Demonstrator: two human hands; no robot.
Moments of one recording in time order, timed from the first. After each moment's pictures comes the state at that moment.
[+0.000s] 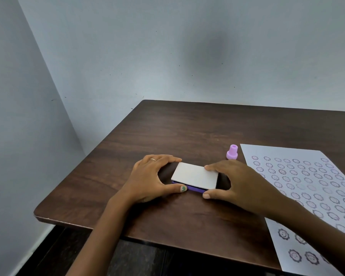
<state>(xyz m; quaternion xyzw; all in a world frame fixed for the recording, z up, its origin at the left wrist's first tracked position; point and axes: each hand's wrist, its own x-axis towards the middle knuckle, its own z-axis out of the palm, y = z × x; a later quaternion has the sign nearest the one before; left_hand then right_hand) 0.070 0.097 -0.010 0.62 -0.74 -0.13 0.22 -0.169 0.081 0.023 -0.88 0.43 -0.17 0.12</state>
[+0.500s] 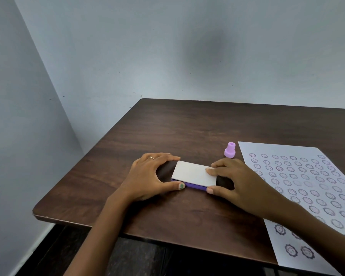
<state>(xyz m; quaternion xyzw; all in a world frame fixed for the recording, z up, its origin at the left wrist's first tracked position) 0.069 0.096 -0.012 0.62 -0.74 -0.12 0.23 -0.179 0.083 0.011 -0.88 0.42 -0.20 0.11</state>
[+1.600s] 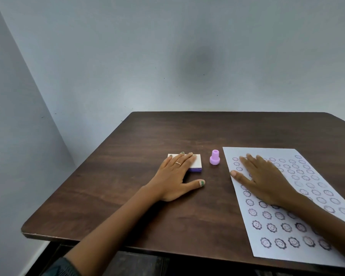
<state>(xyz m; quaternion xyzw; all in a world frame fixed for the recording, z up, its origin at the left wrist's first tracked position) -0.001 0.055 -0.009 0.56 -0.82 -0.07 0.11 -0.253 0.041 -0.006 -0.77 0.64 -0.06 0.04</state>
